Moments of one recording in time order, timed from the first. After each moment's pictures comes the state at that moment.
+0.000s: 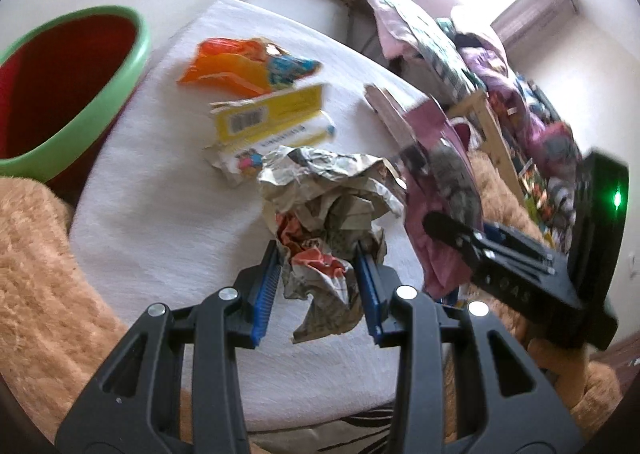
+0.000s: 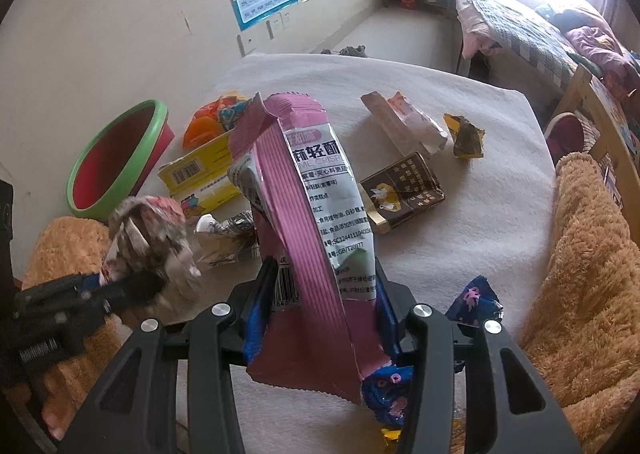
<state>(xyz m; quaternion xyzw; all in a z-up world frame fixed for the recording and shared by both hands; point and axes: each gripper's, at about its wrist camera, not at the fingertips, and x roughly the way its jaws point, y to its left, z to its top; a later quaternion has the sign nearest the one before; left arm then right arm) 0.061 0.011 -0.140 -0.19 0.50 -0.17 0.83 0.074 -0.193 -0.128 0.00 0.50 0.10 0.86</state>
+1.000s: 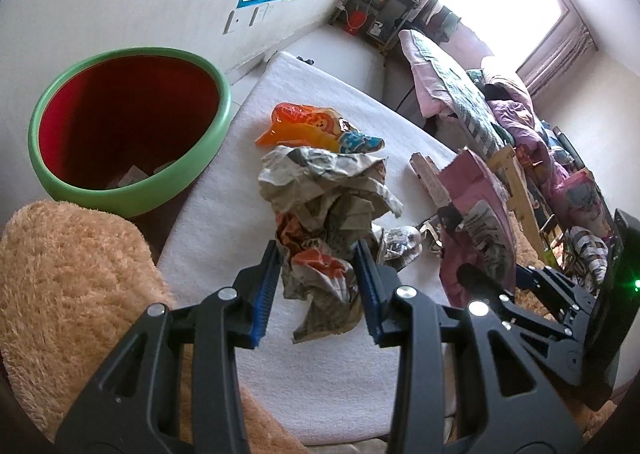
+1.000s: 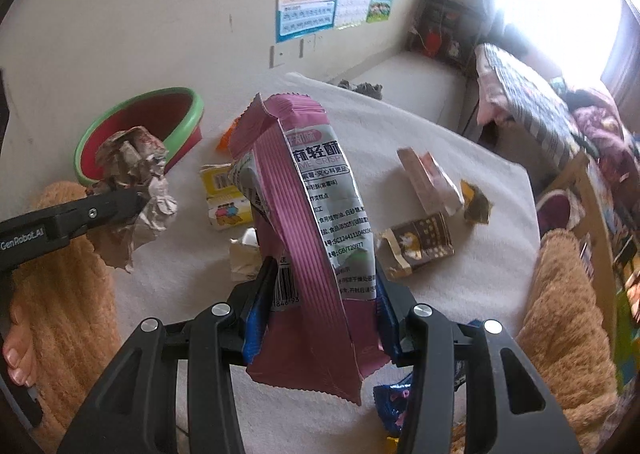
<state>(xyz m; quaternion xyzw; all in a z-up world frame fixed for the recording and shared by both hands) 0.055 0.062 -0.117 -0.20 0.44 -0.10 0.87 0.054 -0.130 -0.103 -0.13 0.43 0.12 0.88</state>
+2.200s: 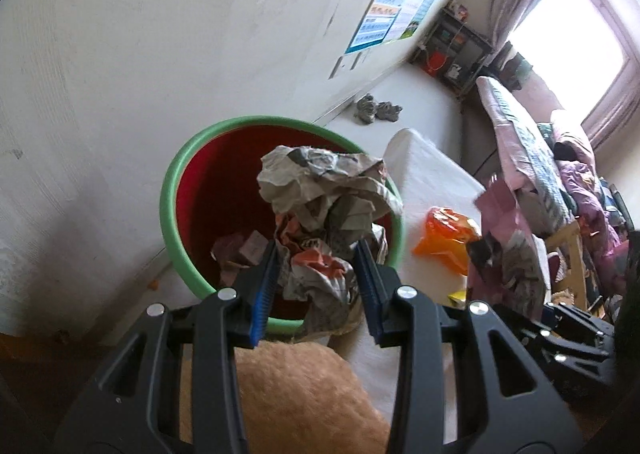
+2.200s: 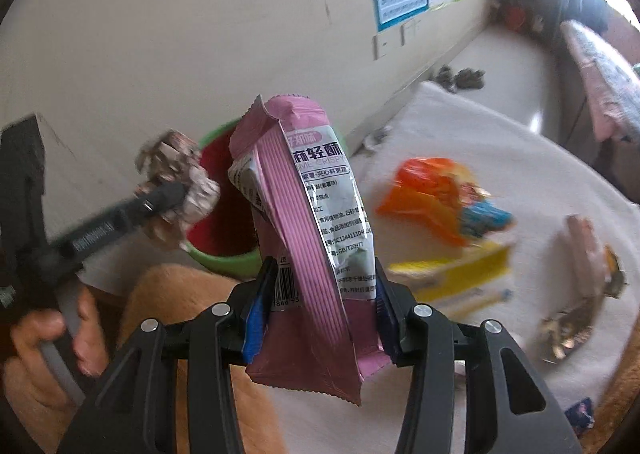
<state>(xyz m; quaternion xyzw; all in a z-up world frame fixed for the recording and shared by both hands) 0.104 0.212 -0.101 -0.21 0.43 0.04 0.88 0.148 0.014 -0.087 -0.02 0.51 0.27 0.82</state>
